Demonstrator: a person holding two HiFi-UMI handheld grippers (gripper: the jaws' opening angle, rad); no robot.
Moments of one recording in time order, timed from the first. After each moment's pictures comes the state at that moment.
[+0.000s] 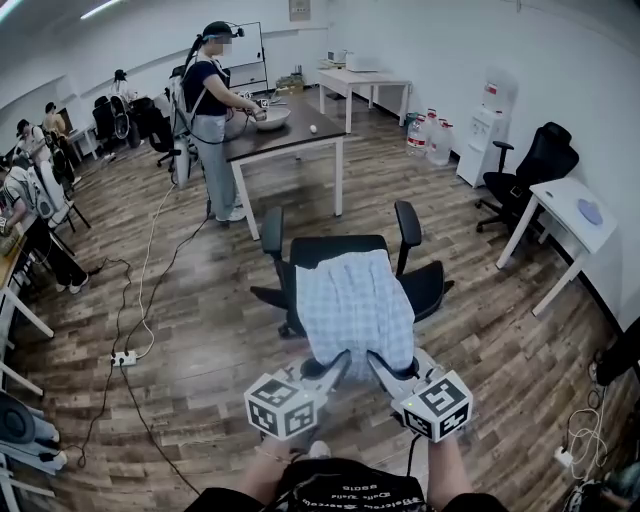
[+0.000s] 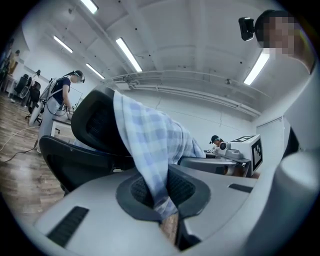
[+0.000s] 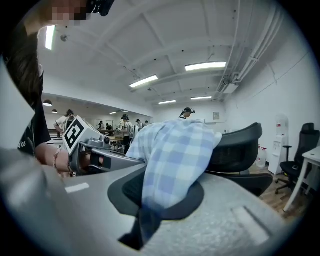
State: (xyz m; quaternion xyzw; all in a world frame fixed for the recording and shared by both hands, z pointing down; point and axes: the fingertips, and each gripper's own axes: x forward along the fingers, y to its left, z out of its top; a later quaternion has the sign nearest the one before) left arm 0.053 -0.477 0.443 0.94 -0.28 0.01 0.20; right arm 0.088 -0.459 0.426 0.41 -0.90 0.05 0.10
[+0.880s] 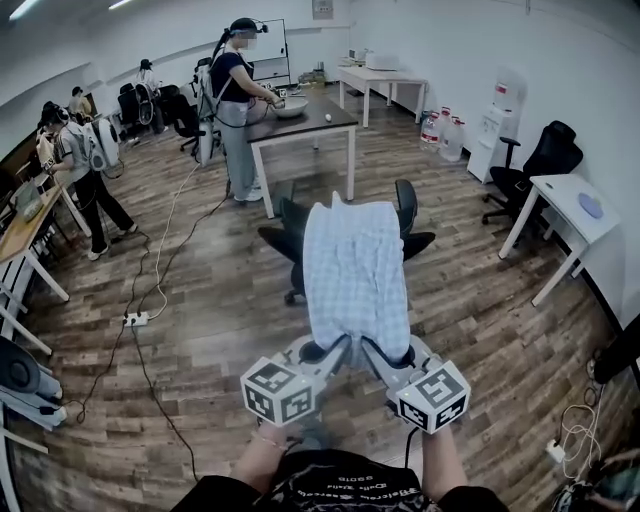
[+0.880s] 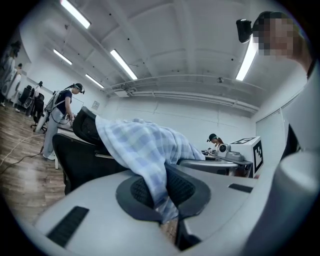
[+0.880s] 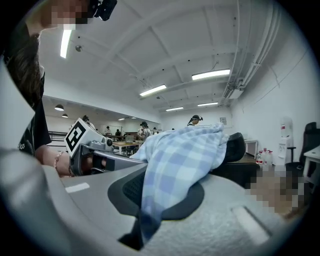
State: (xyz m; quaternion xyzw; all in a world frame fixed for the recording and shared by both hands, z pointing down) left arm 0.079 -0.317 0.420 0.94 -0.31 -0.01 0.16; right arm 0.106 -0.298 0.408 0.37 -0.92 0.02 0.07
